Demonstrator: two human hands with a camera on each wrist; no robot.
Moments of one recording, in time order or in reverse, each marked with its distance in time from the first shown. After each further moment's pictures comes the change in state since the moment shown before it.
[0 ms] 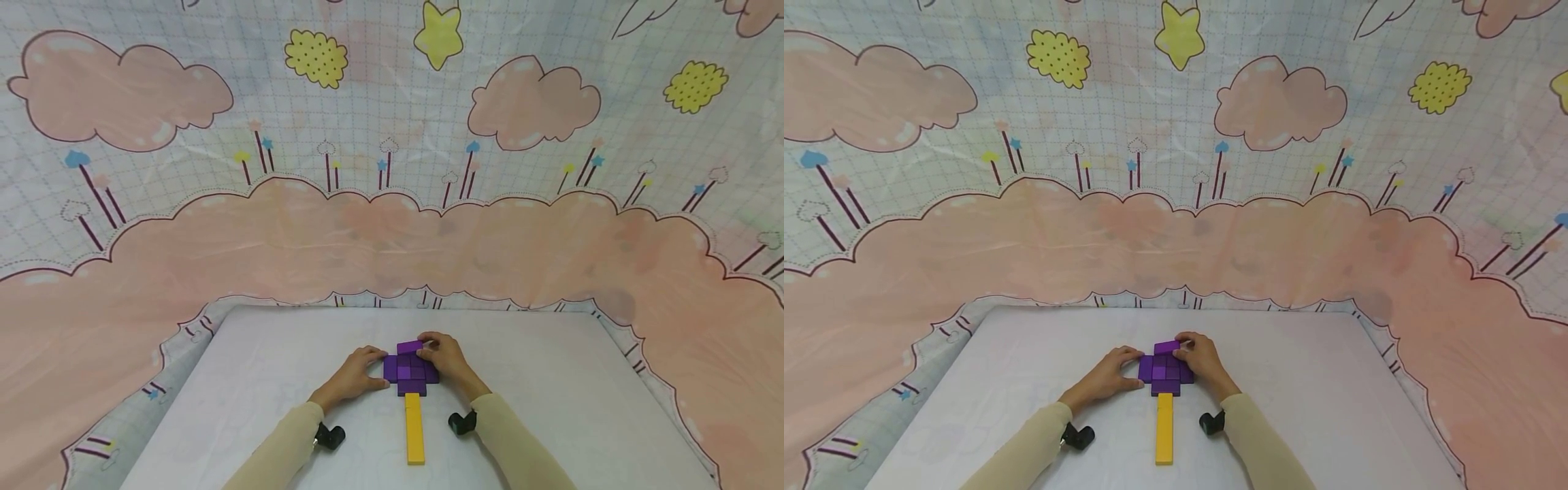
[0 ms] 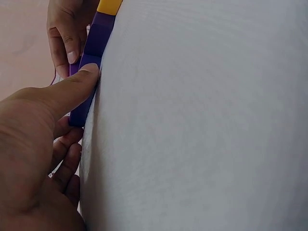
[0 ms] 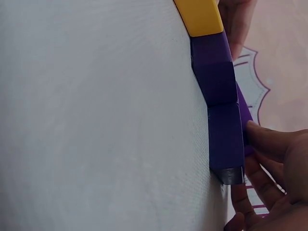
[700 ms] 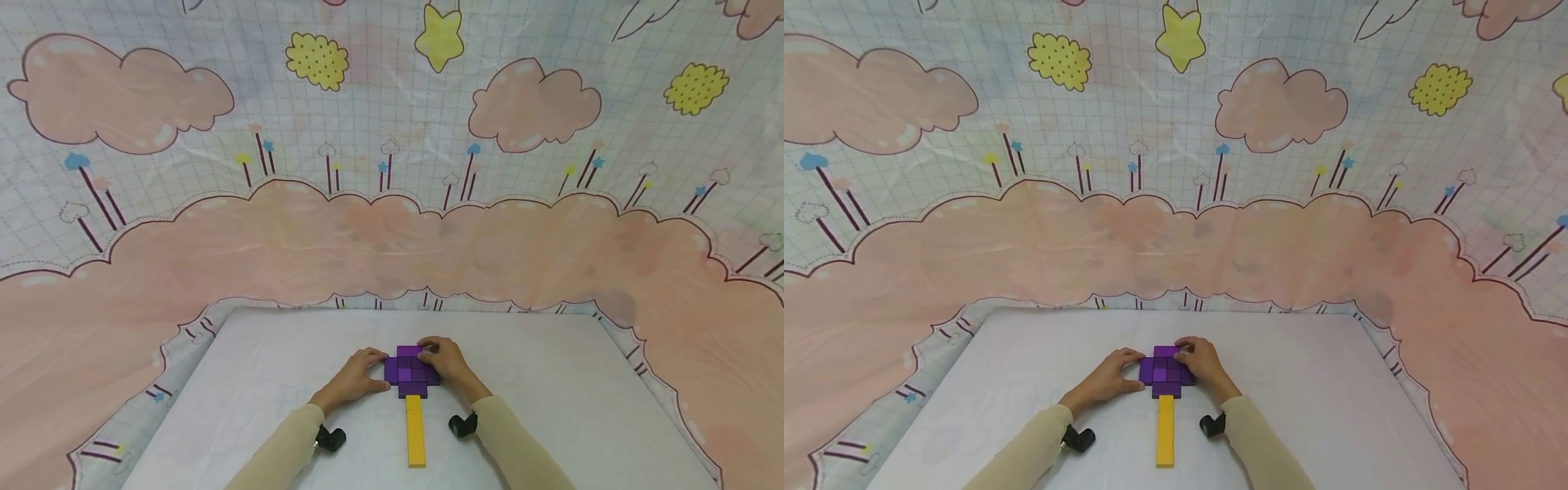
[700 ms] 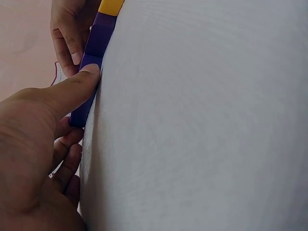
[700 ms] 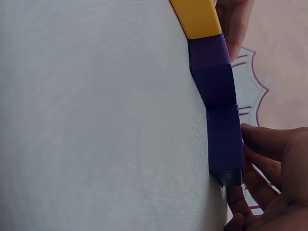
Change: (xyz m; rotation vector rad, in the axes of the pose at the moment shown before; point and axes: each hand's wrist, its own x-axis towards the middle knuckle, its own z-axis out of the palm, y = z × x) left_hand 0.000 0.003 -0.001 0.009 -0.003 -0.016; right_hand -0.001 0.002 0.002 -0.032 -0.016 0.000
